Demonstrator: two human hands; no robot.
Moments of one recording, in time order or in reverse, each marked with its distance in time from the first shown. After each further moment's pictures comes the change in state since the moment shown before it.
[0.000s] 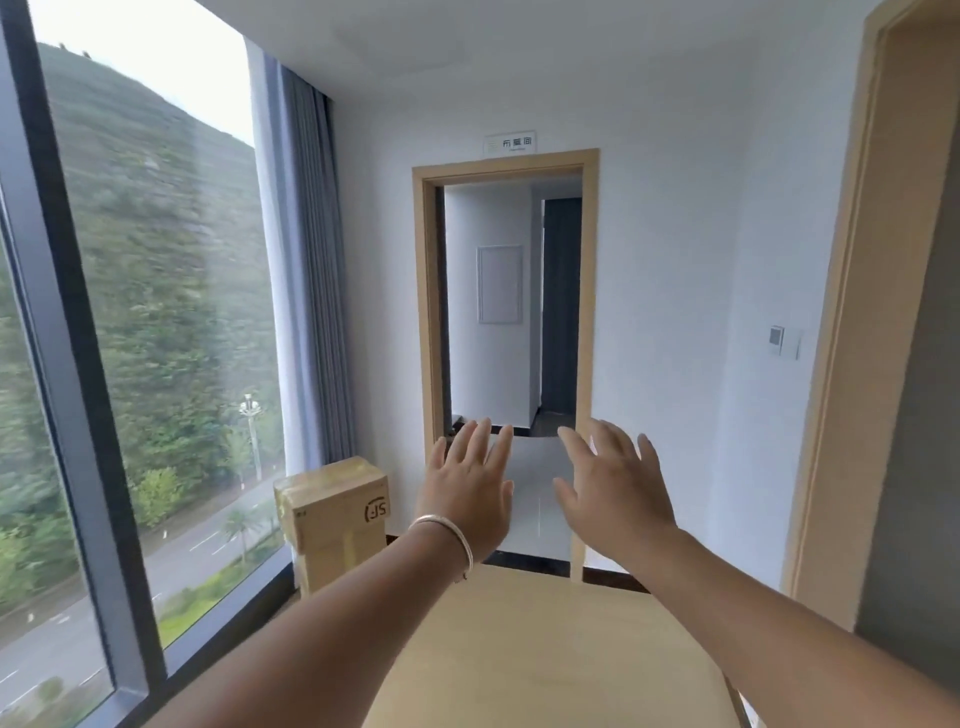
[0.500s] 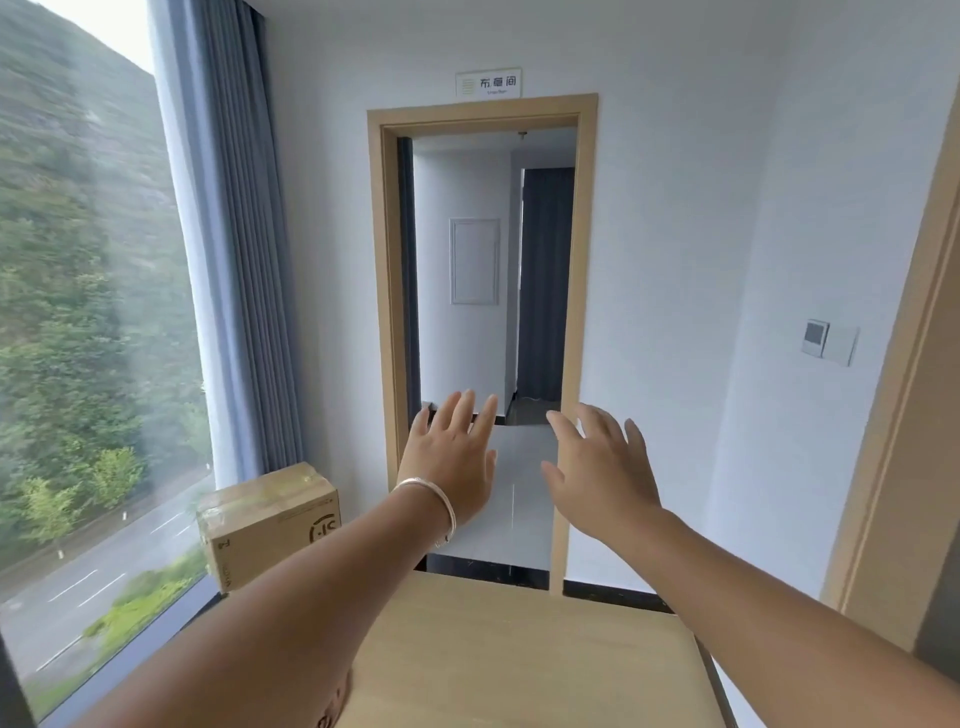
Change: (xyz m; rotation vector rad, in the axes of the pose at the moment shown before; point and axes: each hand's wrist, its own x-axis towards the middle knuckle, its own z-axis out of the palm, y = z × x) left_hand 0.238 -0.065 0.179 0.037 0.013 0.033; right_hand 0.214 0.069 0.173 -0.020 -0.061 0.045
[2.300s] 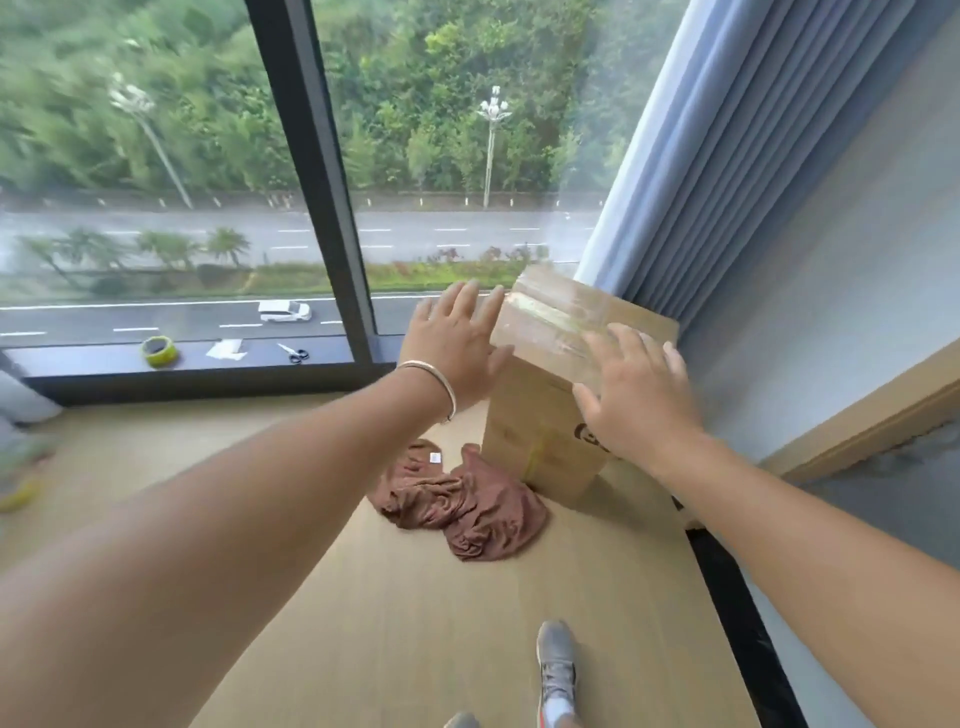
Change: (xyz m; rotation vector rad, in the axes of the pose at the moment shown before) left_hand 0.133 -0.488 0.518 0.303 -0.505 -1.169; right_hand 0.530 -0.369 0.655 0.441 -0.421 -1.116
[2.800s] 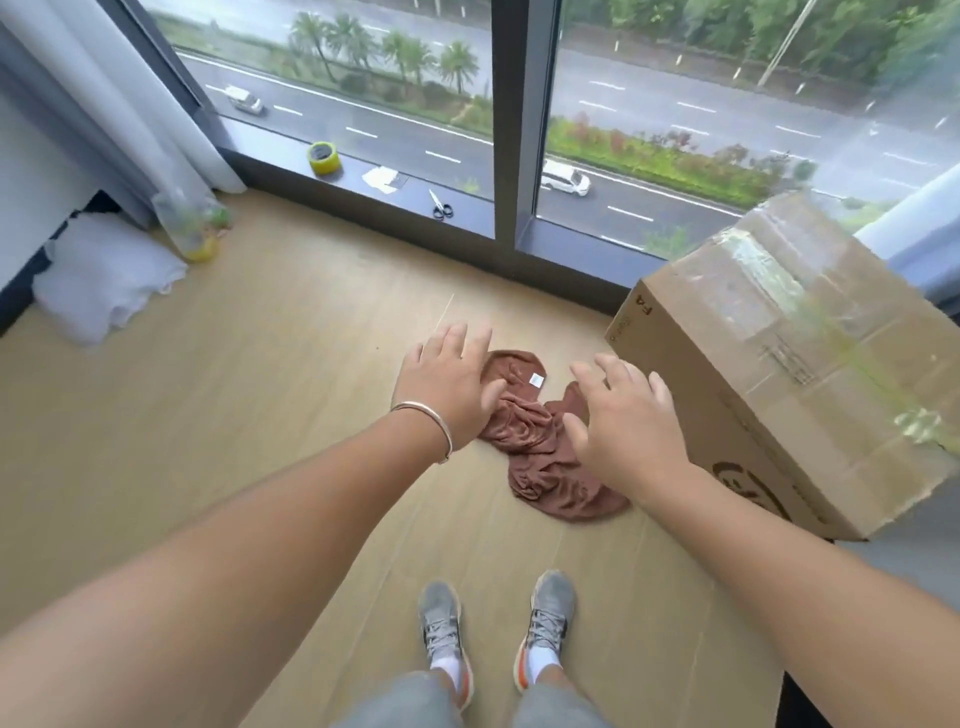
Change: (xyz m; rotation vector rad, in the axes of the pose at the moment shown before) left_hand -0.029 -0.054 0.202 -0.066 -0.339 -0.639; right_hand 0.119 -0.042 0.235 0.136 -0.334 -0.533
